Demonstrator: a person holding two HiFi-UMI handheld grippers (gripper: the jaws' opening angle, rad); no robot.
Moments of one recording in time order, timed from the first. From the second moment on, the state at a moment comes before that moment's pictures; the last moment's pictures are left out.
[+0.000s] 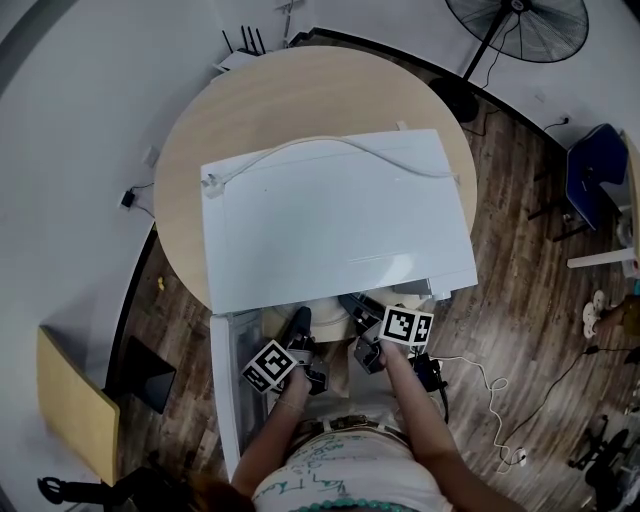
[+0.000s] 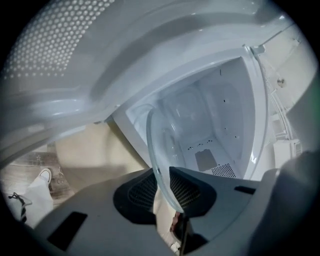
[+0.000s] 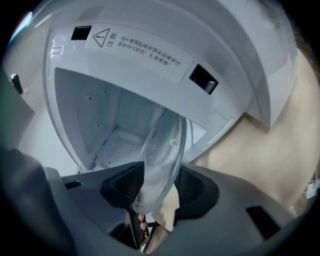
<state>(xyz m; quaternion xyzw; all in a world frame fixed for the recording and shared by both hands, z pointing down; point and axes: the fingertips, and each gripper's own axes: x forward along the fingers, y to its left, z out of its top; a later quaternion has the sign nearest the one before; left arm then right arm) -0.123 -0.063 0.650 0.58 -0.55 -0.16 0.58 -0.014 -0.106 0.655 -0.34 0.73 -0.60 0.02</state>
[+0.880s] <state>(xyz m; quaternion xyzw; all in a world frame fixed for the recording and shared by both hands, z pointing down) -0.108 -0.011 0.658 0.61 -0.53 -0.13 0.58 0.012 -0.112 0.664 -0.33 0.70 -0.63 0.05</state>
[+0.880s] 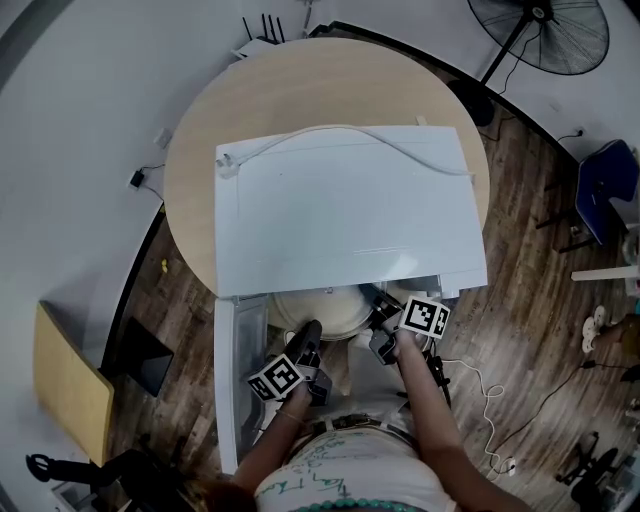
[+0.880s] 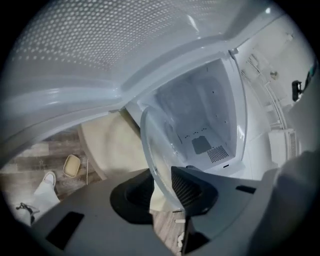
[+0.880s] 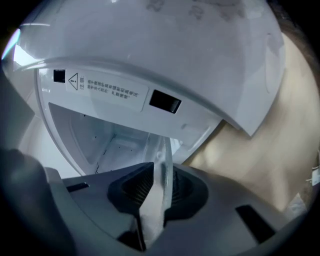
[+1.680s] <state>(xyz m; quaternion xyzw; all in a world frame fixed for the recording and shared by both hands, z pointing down) -0.160 -0.082 0.662 0.59 -0.62 -0.17 0.49 0.012 -0.113 0.664 -0.31 0.70 -0.64 0.06</state>
